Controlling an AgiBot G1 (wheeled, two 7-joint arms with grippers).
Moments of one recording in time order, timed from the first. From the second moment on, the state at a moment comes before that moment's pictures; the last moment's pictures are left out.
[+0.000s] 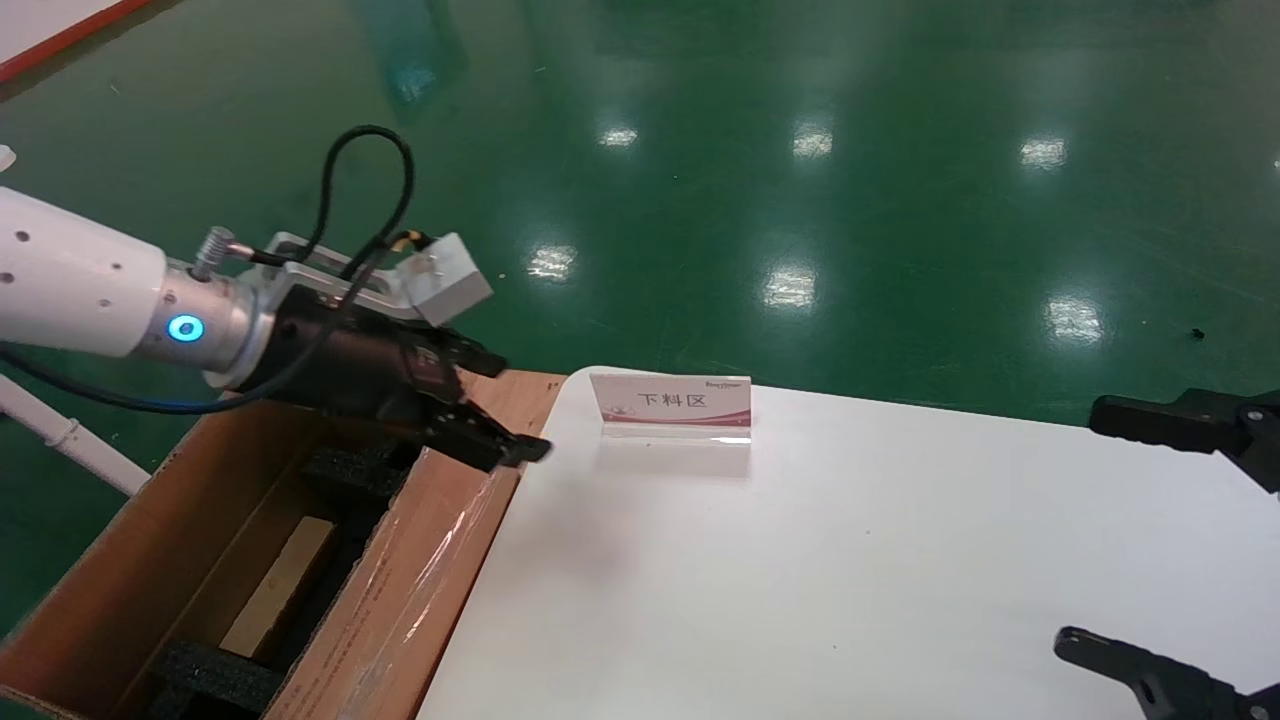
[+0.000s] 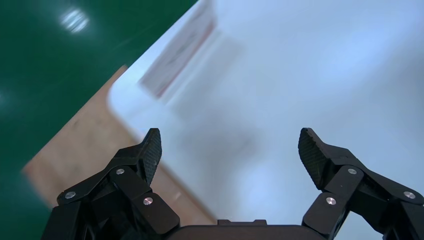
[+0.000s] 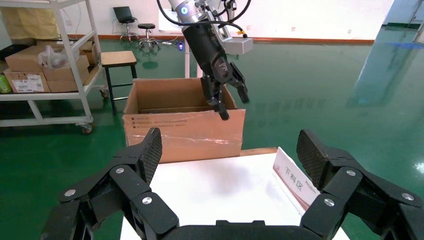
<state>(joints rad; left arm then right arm) -2.08 0.44 1.62 -1.30 1.15 1.08 -0.82 1.08 -0.61 -0.29 1.28 -0.72 -1.49 0.18</state>
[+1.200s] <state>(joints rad) -1.21 0.59 0.47 -1.29 0.79 1.44 -0.28 1.08 -0.61 -0.28 1.28 -0.73 -1.49 0.18</state>
